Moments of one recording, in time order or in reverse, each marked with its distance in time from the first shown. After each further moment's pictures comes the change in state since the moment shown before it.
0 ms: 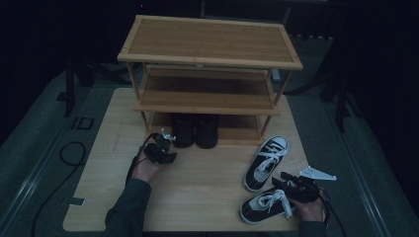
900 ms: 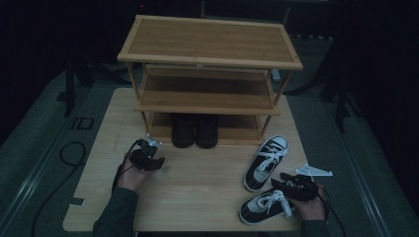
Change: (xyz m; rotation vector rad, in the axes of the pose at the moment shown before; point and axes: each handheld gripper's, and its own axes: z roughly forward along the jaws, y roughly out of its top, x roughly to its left) left arm 0.015 -0.036 -0.018 -0.019 0.051 -0.030; right arm 0.006 0.010 0.002 0.103 -0.024 -0.029
